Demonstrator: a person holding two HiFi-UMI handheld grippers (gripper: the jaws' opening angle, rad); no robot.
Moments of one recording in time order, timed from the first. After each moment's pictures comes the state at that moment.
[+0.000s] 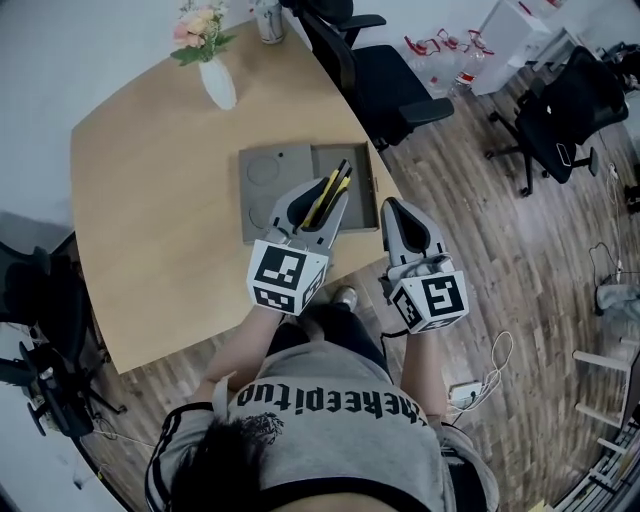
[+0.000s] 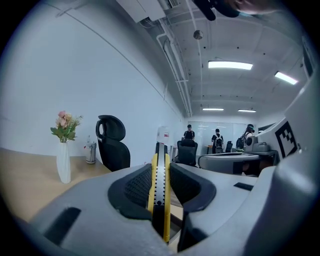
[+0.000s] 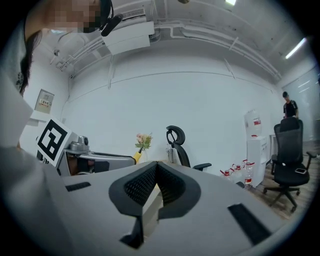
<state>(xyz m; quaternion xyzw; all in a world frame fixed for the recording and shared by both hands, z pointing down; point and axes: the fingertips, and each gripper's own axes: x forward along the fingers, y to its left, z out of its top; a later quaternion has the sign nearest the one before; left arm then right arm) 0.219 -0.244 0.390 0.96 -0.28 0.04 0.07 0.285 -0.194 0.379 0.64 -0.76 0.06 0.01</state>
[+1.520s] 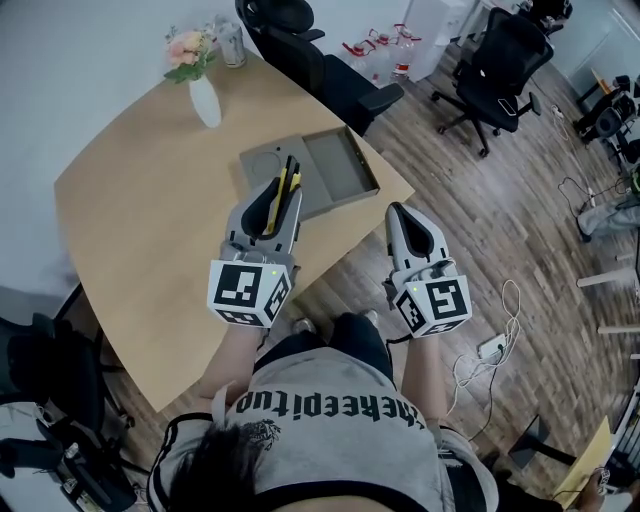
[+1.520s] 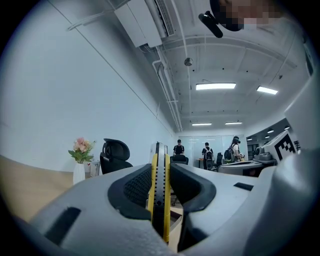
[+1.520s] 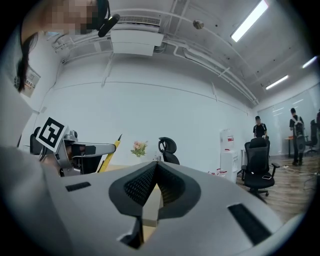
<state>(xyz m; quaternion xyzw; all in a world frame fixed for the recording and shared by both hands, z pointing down) 0.055 -0.189 0.324 0.97 -0.23 -0.06 0.03 0.175 -0.079 0.338 0.75 -0.66 0.00 0.01</state>
